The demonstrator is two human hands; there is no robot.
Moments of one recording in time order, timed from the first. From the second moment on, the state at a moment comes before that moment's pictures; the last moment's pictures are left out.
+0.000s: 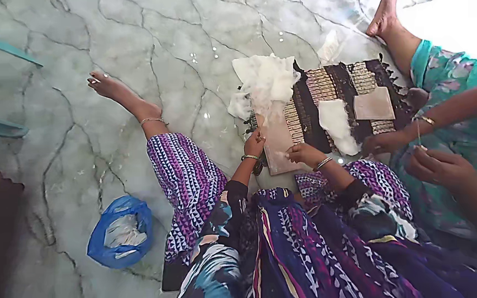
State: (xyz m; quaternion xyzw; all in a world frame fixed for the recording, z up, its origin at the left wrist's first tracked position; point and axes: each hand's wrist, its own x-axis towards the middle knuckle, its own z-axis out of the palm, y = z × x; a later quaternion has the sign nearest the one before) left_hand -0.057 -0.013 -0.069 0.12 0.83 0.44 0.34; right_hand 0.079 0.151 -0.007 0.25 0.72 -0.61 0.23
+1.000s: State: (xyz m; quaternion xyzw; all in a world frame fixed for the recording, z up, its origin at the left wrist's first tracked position) left_hand -0.003 -0.016 -0.037 -0.03 0.70 0.59 0.41; right_hand 0.069 0.162 -0.016 0.28 0.66 -0.69 0.11
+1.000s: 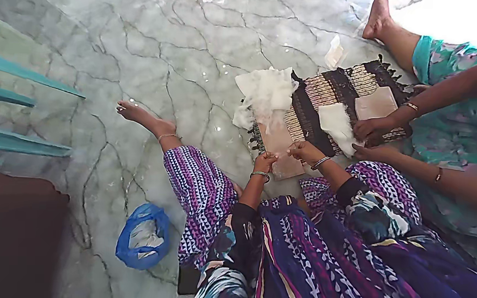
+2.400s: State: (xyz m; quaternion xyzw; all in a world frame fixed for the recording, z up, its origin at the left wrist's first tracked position) left_hand 0.006 -0.019 -0.033 -0.14 0.63 0.63 0.43; right_hand 0.056 0.158 -0.016 0.19 0.76 -0.61 0.16
